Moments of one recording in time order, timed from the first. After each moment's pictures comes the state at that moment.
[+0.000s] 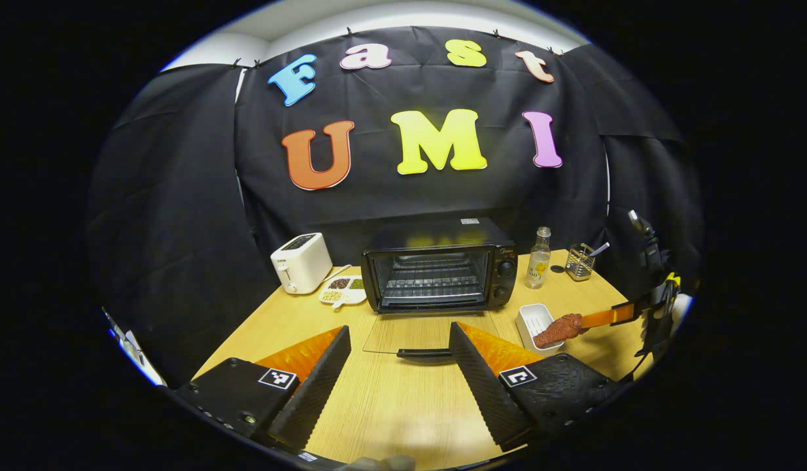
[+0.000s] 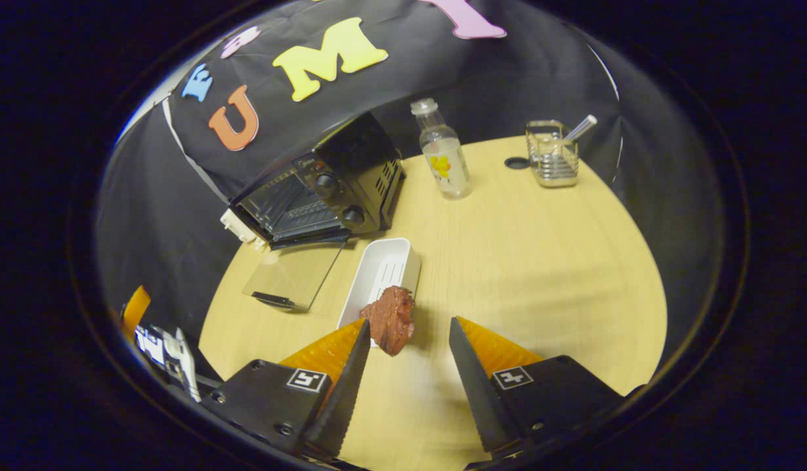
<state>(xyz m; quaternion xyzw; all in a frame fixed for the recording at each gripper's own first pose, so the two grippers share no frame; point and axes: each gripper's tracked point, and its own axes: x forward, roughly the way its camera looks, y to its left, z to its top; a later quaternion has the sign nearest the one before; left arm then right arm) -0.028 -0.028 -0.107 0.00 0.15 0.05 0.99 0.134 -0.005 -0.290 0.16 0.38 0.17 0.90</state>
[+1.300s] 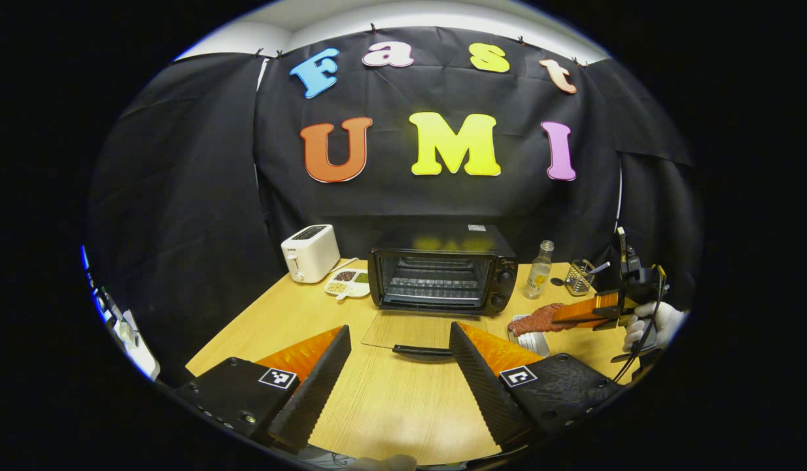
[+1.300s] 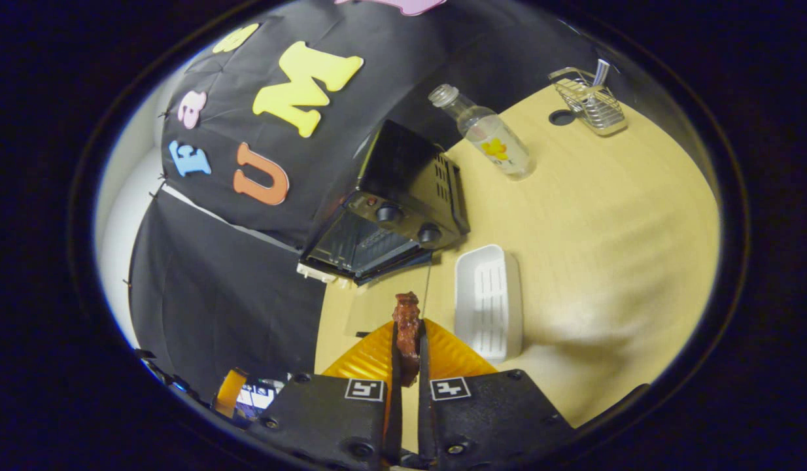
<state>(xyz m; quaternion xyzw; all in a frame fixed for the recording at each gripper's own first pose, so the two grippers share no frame) -0.031 -0.026 -0.091 -0.03 0.16 0.06 0.99 0.152 0.081 -0.215 0.37 0.37 0.25 0.82</state>
